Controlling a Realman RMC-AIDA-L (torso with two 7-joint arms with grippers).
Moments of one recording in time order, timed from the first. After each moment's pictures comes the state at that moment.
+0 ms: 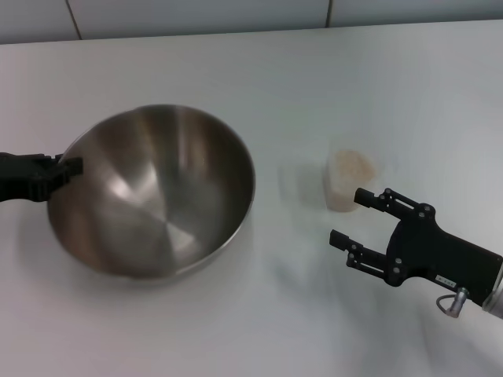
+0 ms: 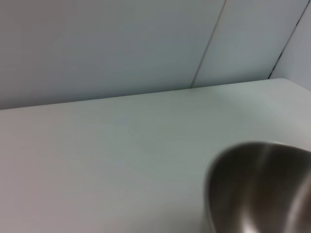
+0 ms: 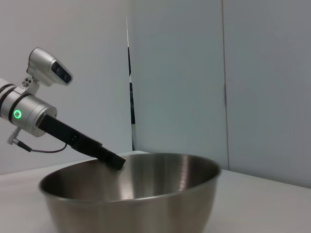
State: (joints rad) left arm -0.39 -2.07 0.68 0.87 2.08 1.37 -1.68; right arm 0.36 2.08 -0.14 -0.13 -2.18 -1.57 0.51
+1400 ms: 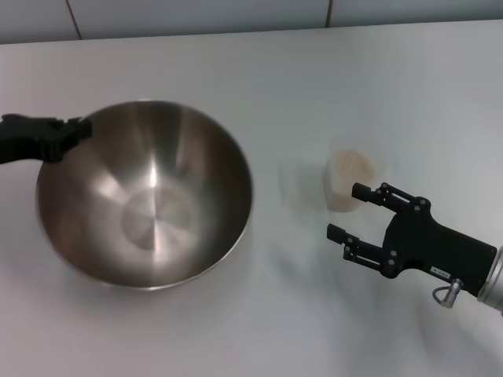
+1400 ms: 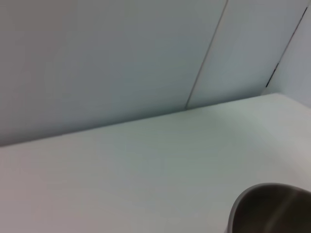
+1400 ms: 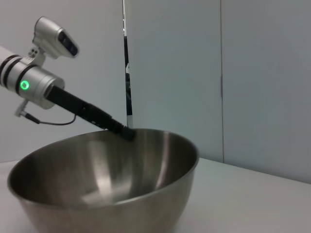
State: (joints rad) left arm -0.45 -2.07 0.73 0.94 2.07 1.37 -1.78; right arm 0.38 2.08 -0.14 -0.13 -2.18 -1.52 0.51
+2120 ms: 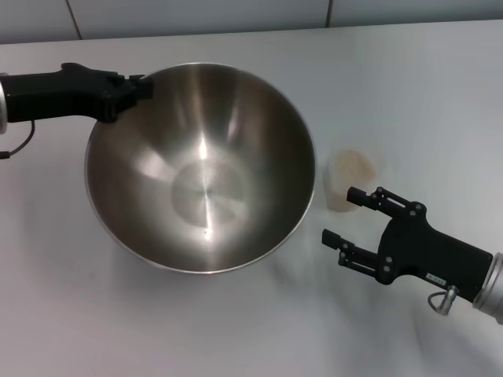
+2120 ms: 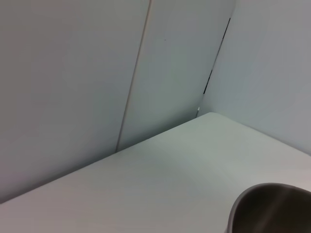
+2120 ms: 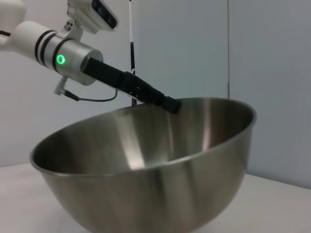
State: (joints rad) left arm -0.56 -2.08 0.81 0.97 2.02 1.42 -1.81; right arm 0.37 2.08 -0.14 -0.10 -2.18 -1.53 0.47
